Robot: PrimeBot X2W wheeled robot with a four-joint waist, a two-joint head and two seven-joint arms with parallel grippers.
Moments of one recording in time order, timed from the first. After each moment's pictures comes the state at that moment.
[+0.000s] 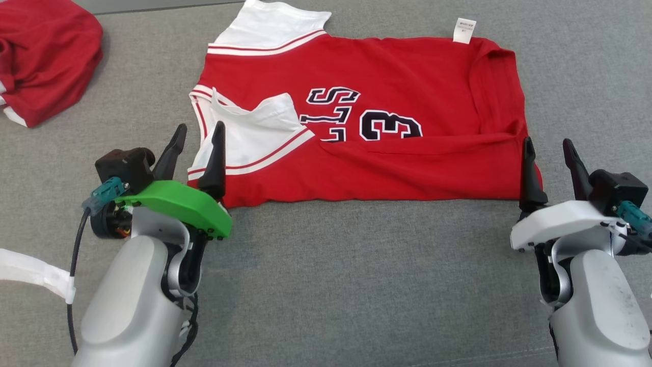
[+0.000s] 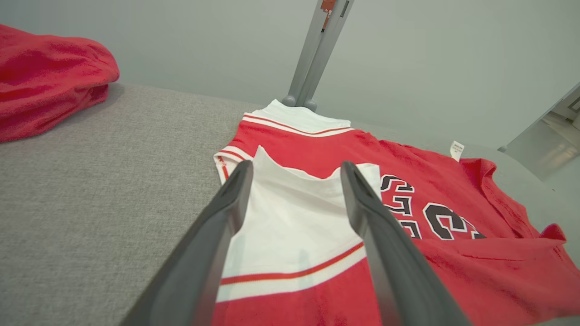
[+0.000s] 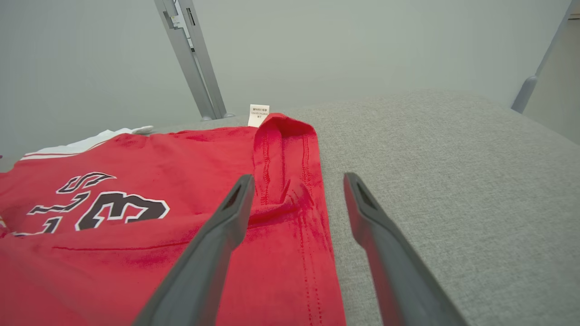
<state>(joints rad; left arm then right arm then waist) -0.51 0.16 -0.34 0.40 -0.63 0.00 -0.11 -0.37 -0.05 -0.15 0.39 0.14 0.13 -0.22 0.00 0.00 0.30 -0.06</state>
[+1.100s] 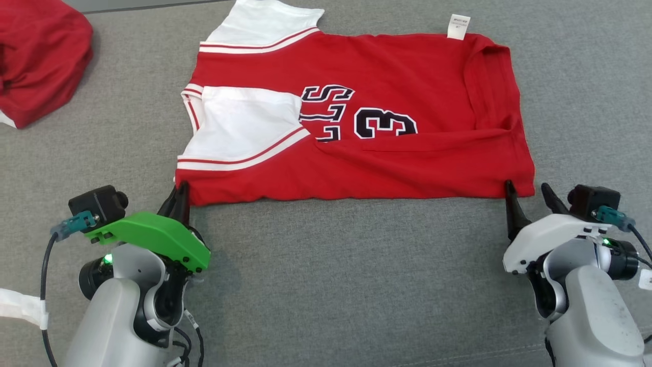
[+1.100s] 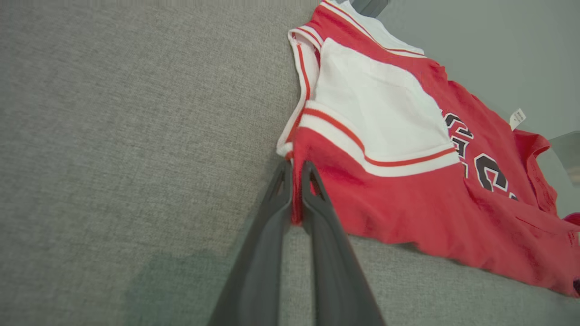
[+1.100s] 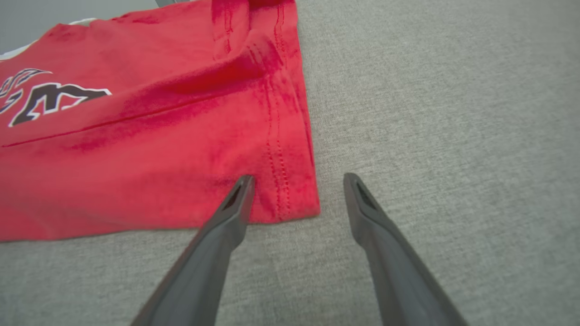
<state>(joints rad) -0.32 0.21 -0.25 0.21 -0.79 0.18 0.18 -0.32 -0.05 -0.15 0.44 0.16 0.13 0.01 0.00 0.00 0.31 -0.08</state>
